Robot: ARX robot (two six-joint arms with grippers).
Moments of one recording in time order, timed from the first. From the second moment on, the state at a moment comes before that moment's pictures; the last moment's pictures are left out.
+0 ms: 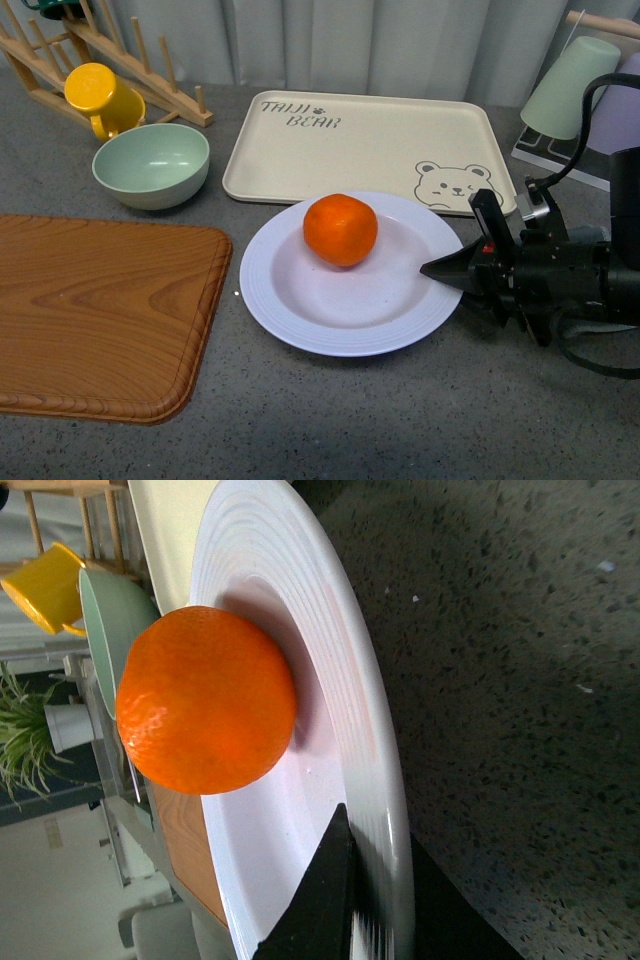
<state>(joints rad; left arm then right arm) 0.00 0.00 0.02 0.00 0.00 -0.01 0.14 2.27 0.78 0.77 -0.65 0.93</state>
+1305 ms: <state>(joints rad) 0.00 0.00 0.02 0.00 0.00 -0.01 0.18 2.68 1.75 0.60 -0.59 1.17</state>
